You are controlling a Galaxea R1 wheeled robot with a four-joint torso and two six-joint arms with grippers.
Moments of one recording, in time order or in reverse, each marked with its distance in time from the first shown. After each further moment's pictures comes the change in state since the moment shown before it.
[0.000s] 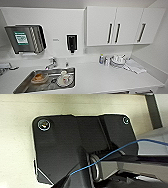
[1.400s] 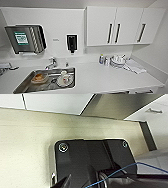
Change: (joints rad) left arm 0.028 -0.424 0.473 0.000 -0.231 0.000; right arm 0.041 -0.303 0.431 0.051 0.002 0.016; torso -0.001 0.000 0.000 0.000
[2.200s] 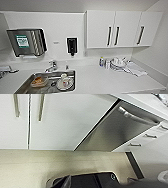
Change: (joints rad) left arm 0.001 -0.467 0.548 0.055 -0.222 0.000; right arm 0.051 -0.104 0.109 0.041 -0.003 0.018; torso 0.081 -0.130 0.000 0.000
